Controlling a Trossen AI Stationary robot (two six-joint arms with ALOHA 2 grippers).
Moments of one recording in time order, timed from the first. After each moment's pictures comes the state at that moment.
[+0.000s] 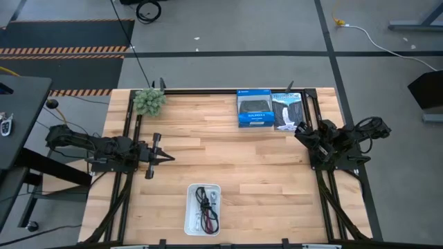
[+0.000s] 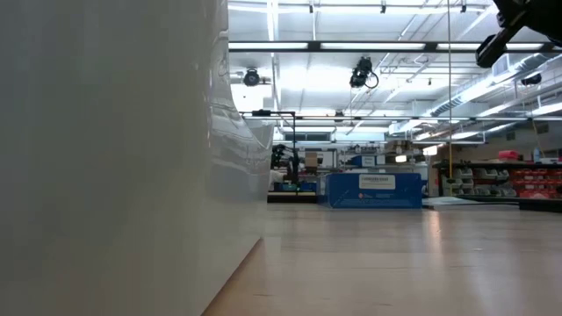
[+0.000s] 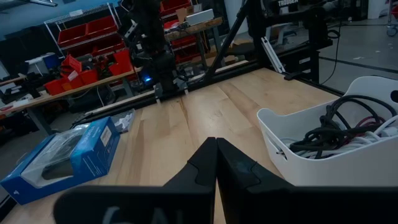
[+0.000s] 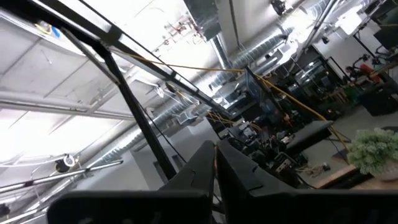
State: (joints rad) left arm -0.23 0.21 0.01 0.16 -0.10 0.26; right arm 0.36 0.02 0.04 0.54 0.32 0.41
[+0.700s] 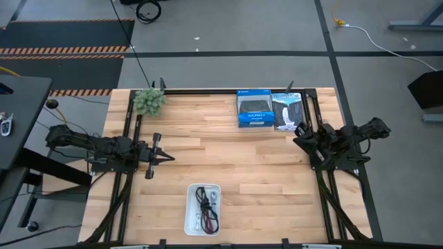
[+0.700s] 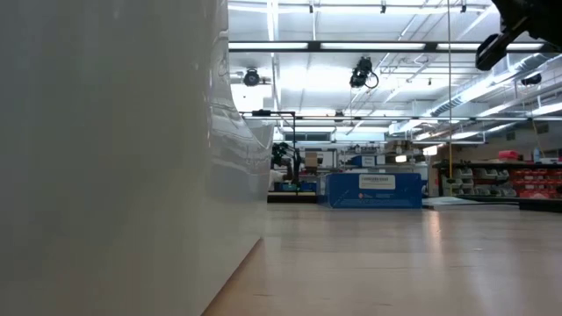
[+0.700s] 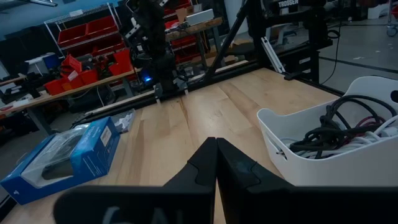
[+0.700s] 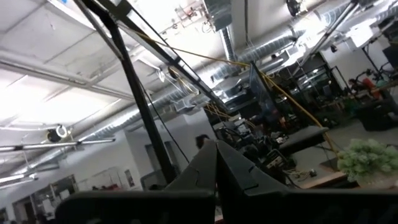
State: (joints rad) left arm -0.23 0.21 0.01 0.16 -0.10 0.26; right arm 0.36 0.00 0.01 0.52 0.27 0.28
